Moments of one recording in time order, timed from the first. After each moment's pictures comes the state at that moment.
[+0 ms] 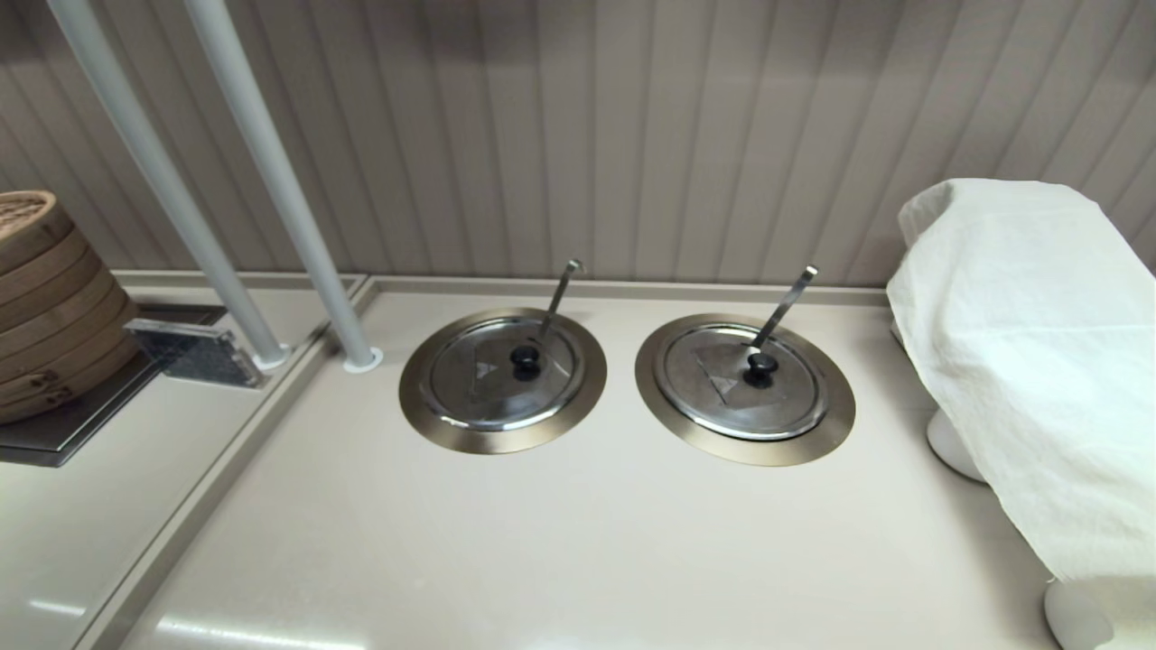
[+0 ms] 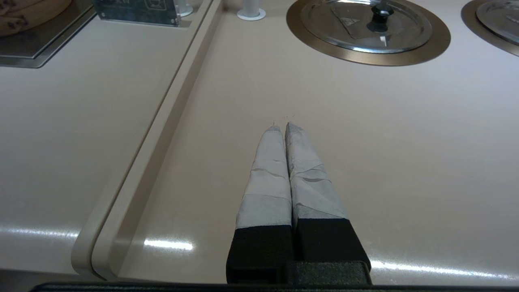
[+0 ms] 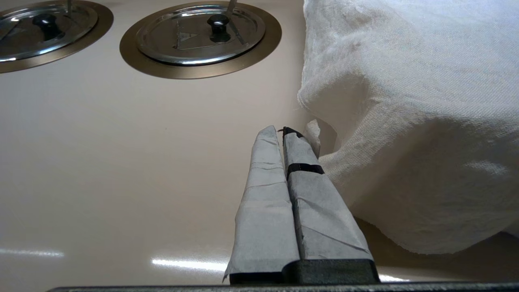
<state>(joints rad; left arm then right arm) -0.01 0.00 0.00 0.00 0.01 -0.01 0.00 0.00 0.00 0.00 0.00 -0.01</state>
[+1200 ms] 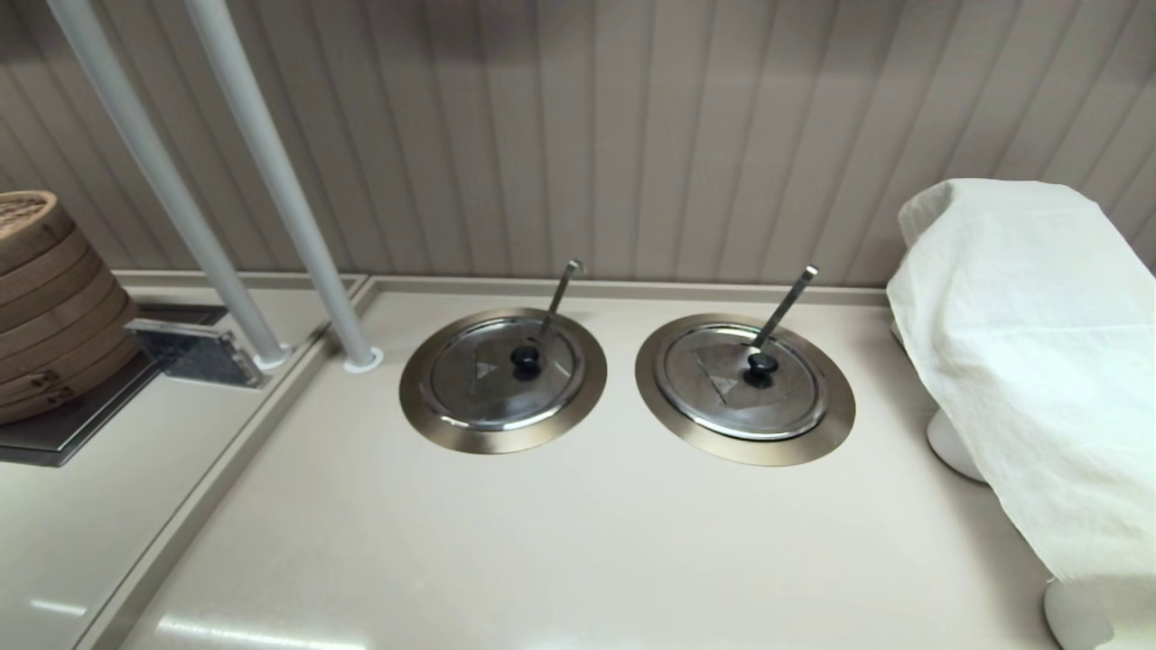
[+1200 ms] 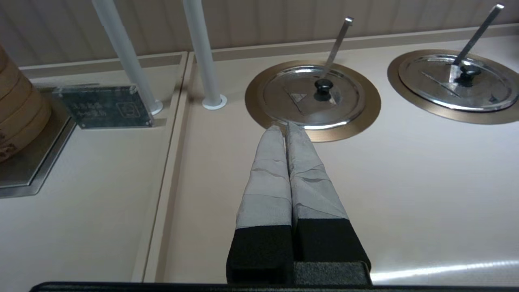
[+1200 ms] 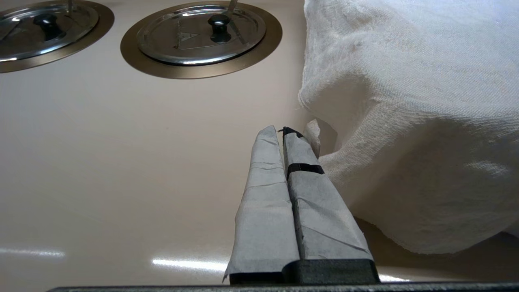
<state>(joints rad) -0.01 0.46 -0.50 -0.01 -0.16 0.07 0.00 0.00 0.00 0.00 0.00 -0.01</state>
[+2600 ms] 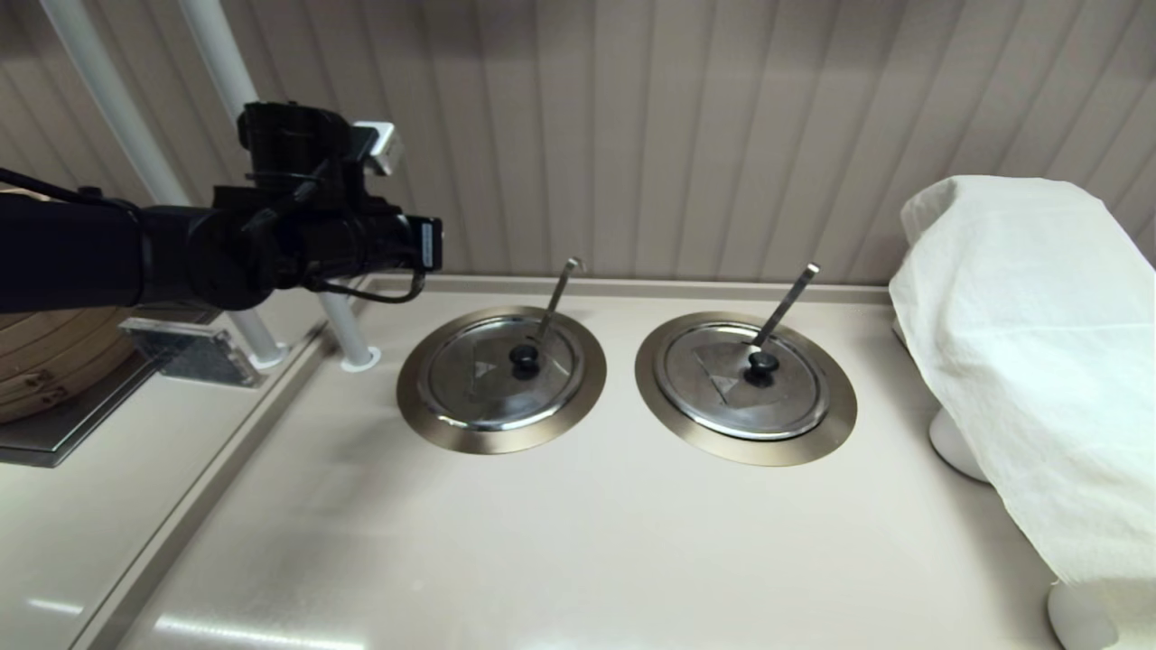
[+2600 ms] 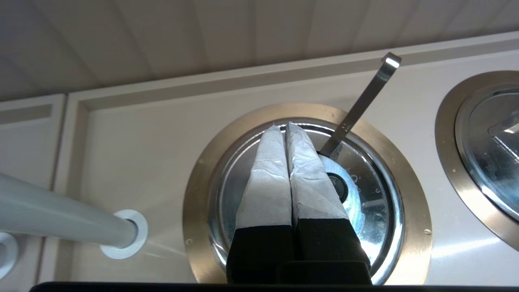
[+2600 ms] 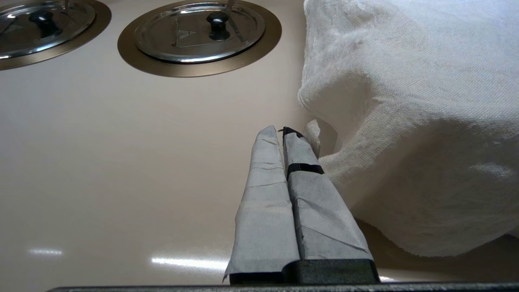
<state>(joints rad) -0.24 1.96 -1.61 -0.15 -0.02 0.03 0.00 0.00 0.00 0.00 0.00 -0.01</state>
